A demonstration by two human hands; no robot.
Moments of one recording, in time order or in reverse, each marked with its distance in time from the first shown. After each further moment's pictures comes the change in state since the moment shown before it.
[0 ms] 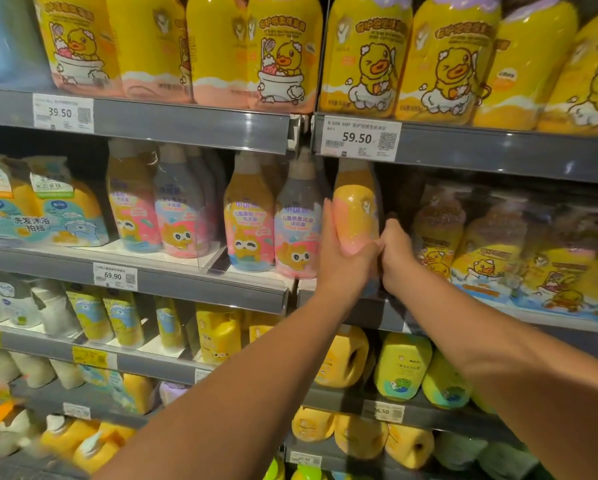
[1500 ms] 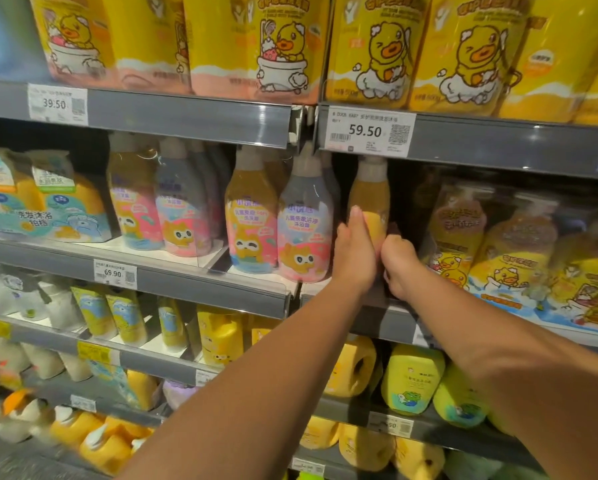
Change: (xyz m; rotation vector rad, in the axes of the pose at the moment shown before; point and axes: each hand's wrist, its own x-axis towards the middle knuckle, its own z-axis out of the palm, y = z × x) left_hand 0.037 -0.011 0.028 -0.164 0.072 -0.315; right_hand 0.023 0.014 0.003 -0.166 -0.013 0.039
